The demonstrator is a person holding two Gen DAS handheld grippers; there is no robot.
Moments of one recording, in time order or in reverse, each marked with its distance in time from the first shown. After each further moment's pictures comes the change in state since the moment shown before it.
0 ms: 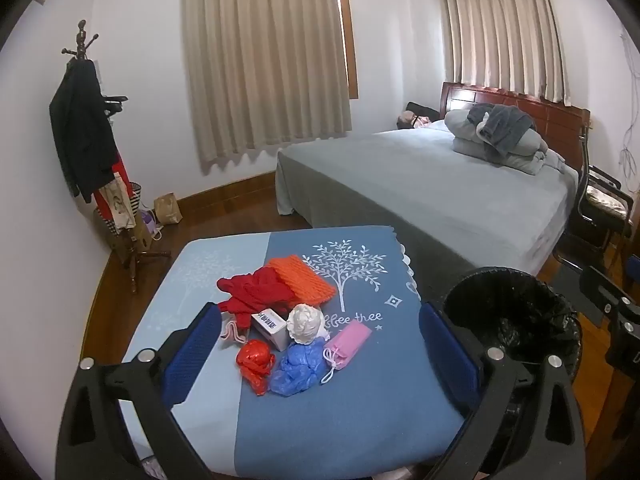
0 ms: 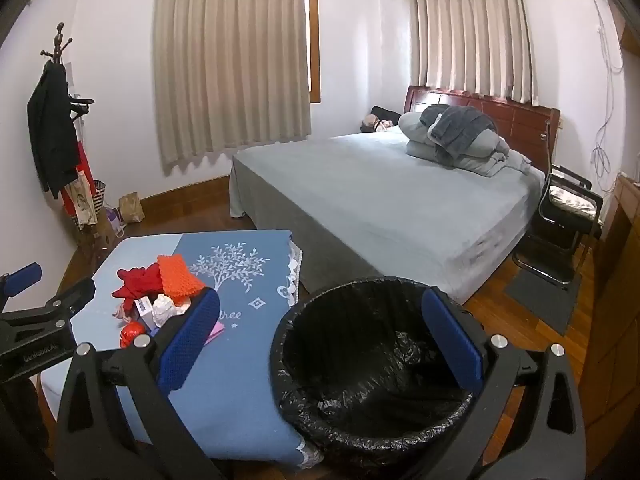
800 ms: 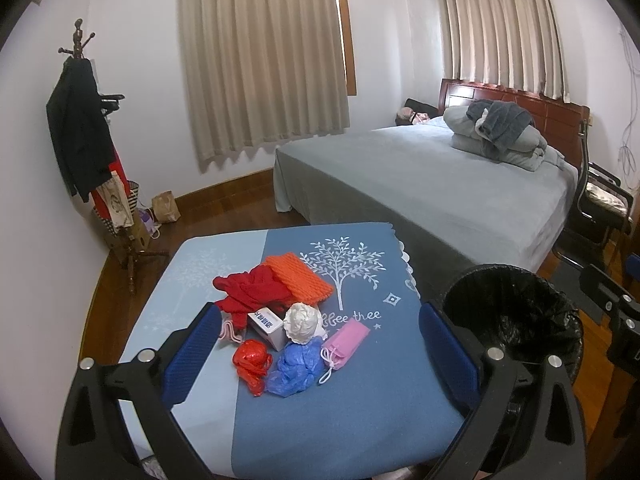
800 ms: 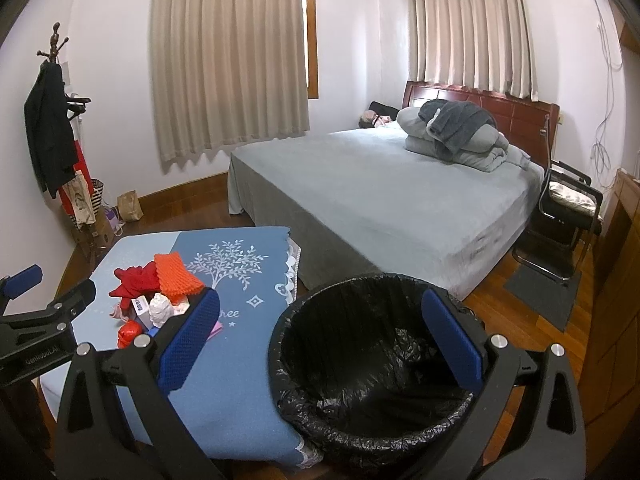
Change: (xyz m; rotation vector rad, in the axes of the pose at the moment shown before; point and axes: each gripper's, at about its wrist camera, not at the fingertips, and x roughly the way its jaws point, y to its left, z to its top) left arm 0.000 -0.001 -0.005 0.002 0.009 0.000; right arm 0.005 -0.005 0.000 0.014 0.007 -0.006
